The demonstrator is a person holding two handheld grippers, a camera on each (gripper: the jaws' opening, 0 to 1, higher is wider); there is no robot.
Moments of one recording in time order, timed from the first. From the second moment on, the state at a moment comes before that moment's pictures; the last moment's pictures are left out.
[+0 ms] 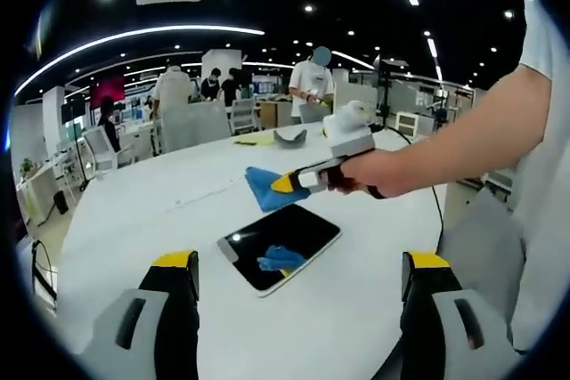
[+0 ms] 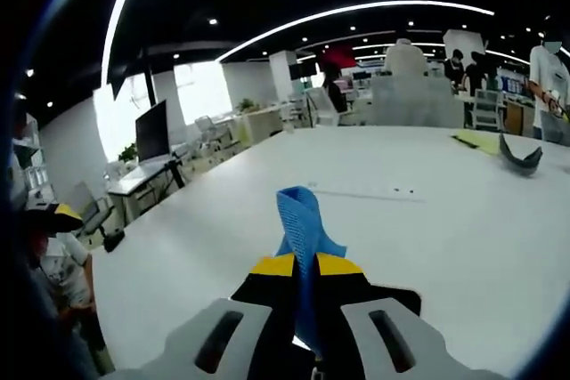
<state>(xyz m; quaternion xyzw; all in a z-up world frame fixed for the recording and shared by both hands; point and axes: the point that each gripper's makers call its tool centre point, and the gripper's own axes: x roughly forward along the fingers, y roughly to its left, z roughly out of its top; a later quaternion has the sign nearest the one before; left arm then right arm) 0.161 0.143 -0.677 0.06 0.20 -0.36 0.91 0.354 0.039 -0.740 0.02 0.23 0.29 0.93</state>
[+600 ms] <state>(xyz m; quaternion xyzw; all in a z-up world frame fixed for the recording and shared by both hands) 0.165 0.141 -0.684 0.05 0.19 -0.38 0.90 0.377 0.107 -0.755 0.02 0.25 0.32 0.91</state>
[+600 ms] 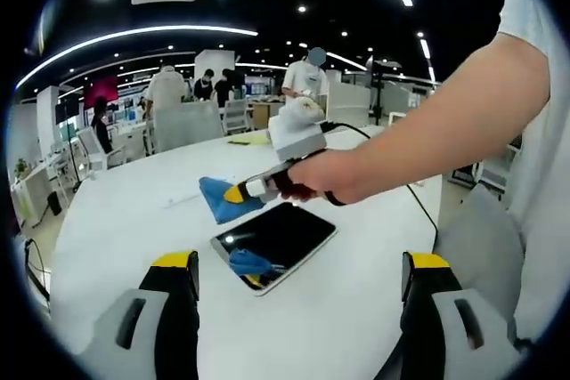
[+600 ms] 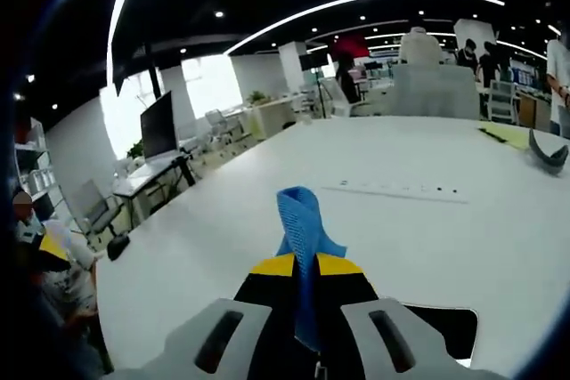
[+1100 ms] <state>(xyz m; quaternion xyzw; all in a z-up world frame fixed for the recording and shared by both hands) 0.167 0.138 -0.692 0.05 0.19 -0.40 0.90 0.385 0.110 -0.753 0.02 0.25 0.31 0.92</state>
